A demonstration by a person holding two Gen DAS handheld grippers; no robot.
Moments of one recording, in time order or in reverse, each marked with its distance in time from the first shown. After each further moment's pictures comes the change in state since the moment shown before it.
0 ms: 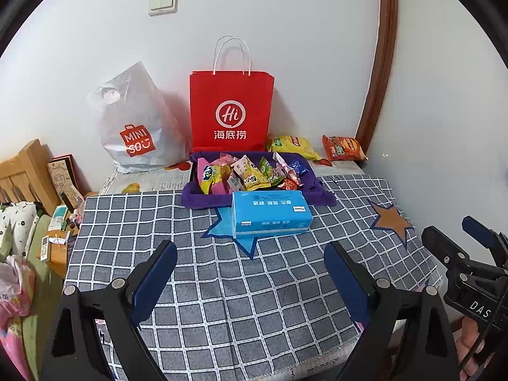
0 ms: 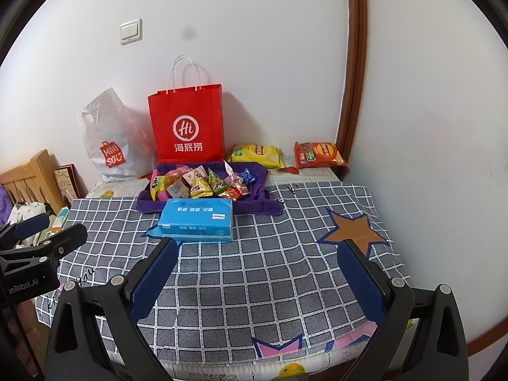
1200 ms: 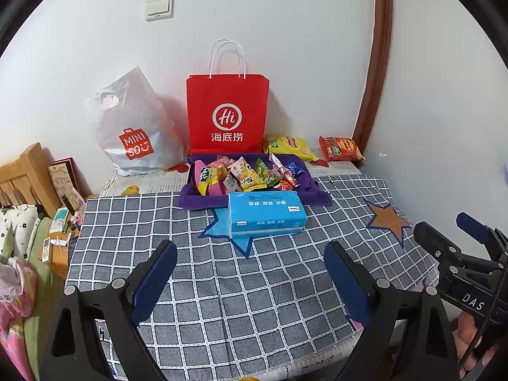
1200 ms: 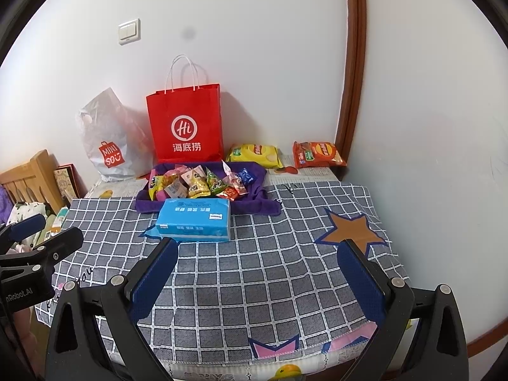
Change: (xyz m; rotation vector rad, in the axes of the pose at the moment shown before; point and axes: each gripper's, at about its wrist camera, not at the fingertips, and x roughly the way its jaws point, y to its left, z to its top) left arm -0.011 -0.007 -0.003 0.020 -0.012 -0.004; right arm -0.001 -0.005 0.001 0.003 0.003 0.002
